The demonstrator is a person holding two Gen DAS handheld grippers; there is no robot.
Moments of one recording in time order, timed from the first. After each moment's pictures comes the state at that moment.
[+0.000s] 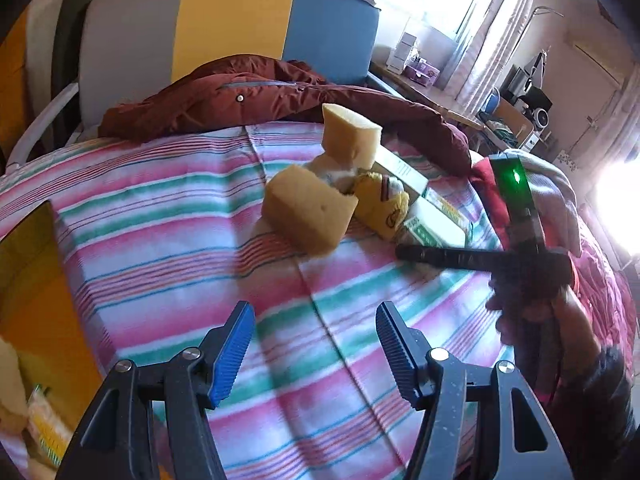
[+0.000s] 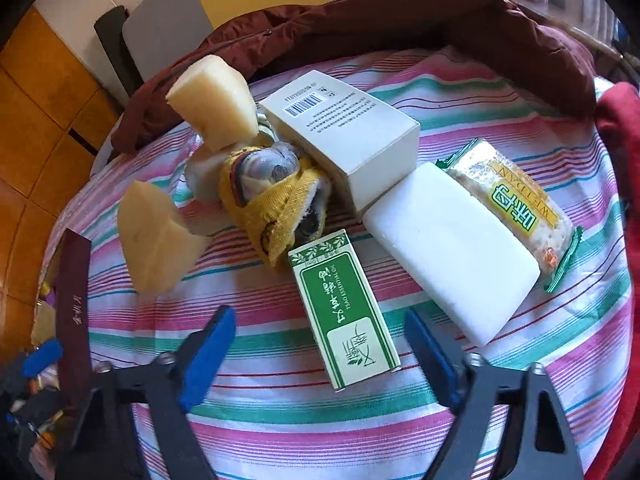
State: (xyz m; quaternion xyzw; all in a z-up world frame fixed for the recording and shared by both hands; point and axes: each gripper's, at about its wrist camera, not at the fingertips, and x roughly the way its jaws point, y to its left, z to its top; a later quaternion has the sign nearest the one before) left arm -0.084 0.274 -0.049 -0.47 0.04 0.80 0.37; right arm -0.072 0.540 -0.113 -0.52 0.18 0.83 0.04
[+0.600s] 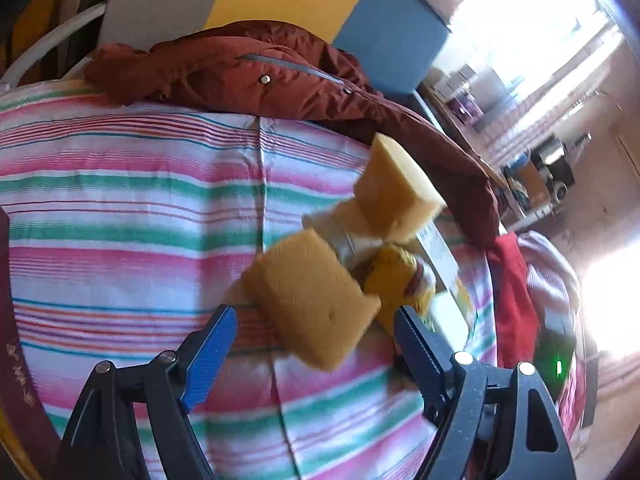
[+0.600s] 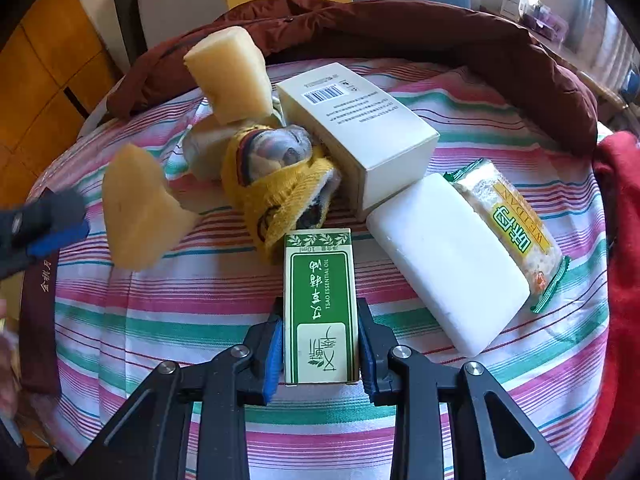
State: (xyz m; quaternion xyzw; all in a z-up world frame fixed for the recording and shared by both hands) left arm -0.174 0.324 -0.079 -0.54 -0.09 0.78 0.31; right arm -0.063 0.530 -0.113 -0.53 0.10 0.84 0.05
